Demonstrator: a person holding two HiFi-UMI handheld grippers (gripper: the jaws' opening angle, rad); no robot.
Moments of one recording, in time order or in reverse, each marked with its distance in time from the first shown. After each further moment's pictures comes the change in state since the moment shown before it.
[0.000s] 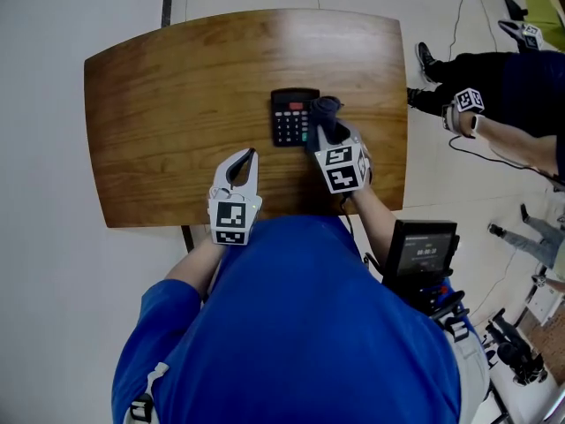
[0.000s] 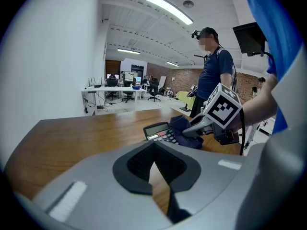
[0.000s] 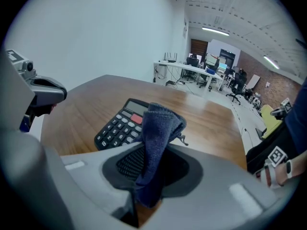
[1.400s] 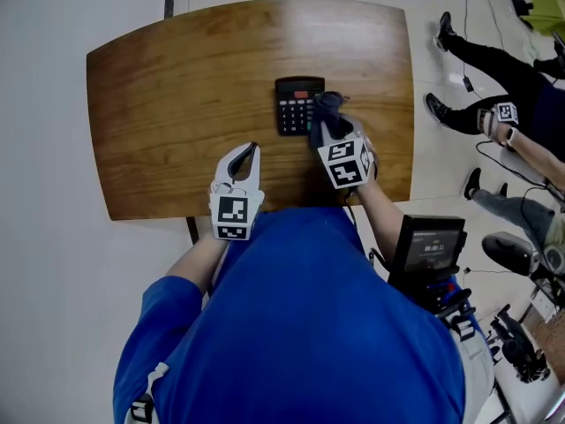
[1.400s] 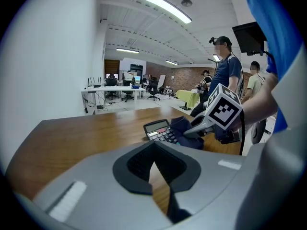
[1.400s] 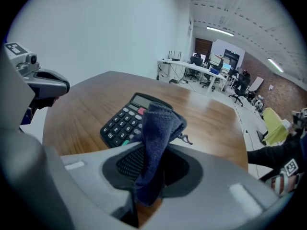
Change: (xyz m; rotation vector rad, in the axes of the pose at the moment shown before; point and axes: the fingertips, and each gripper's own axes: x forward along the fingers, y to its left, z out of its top) left arm -0.007 0.001 -0.006 0.018 0.026 0.002; right arm 0.001 0.013 -0.014 -0.026 0.043 0.030
